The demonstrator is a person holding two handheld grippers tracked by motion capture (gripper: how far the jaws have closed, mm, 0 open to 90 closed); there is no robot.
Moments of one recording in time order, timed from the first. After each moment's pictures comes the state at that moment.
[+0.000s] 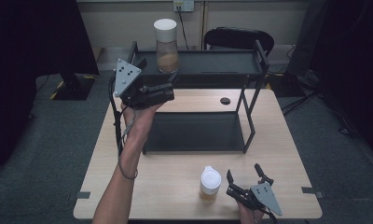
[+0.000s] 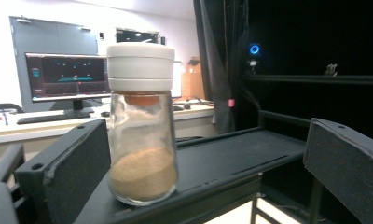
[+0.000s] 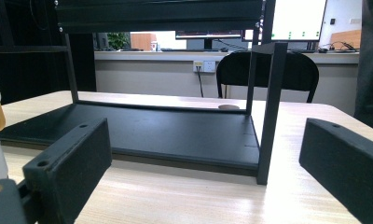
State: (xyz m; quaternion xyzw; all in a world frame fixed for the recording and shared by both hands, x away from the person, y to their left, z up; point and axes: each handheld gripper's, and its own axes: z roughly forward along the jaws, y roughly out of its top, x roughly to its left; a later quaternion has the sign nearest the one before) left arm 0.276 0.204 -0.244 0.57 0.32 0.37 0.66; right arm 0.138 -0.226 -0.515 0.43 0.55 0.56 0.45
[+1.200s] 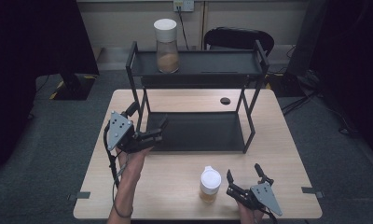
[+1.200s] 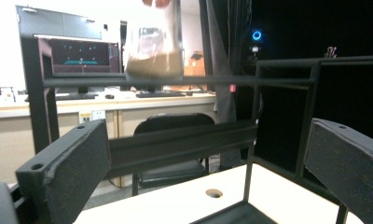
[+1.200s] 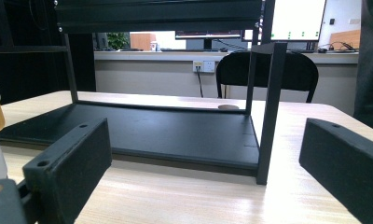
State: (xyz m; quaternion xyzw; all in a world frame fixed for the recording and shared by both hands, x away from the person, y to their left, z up) left arm 0.229 0.229 -0.342 0.57 0.34 0.37 0.65; right arm 0.138 -0.226 -0.514 0.43 0.55 0.56 0.45
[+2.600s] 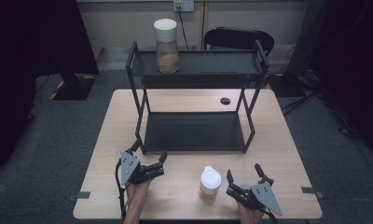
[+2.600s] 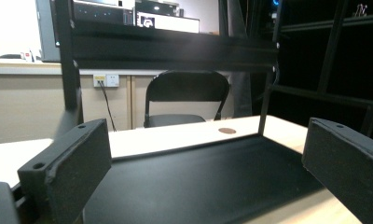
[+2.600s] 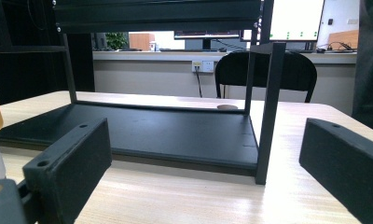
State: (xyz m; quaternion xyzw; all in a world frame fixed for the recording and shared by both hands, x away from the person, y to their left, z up) left arm 0.204 0.226 -0.475 0.58 0.38 0.37 0.62; right arm 0.138 -0.225 -0.515 0.44 0.54 0.55 0.45
